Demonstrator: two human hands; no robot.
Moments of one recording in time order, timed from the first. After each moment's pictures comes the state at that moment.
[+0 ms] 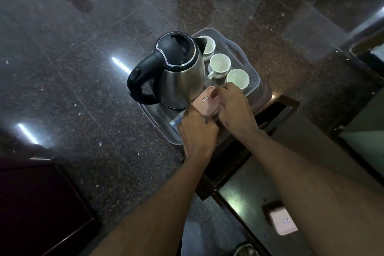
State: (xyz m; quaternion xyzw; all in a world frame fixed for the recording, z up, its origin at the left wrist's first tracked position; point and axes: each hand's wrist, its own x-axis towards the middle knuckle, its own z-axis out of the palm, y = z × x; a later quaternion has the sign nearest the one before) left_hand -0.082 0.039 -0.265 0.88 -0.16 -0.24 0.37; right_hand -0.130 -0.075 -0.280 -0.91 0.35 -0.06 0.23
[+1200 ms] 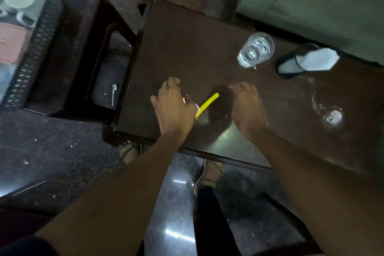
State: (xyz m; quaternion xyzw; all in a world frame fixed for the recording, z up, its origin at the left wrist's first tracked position) left_hand -0.401 0.055 -0.332 0.81 -0.47 -0.29 0.21; right_hand -0.592 0.029 -0.354 -0.73 0.67 0.02 0.17
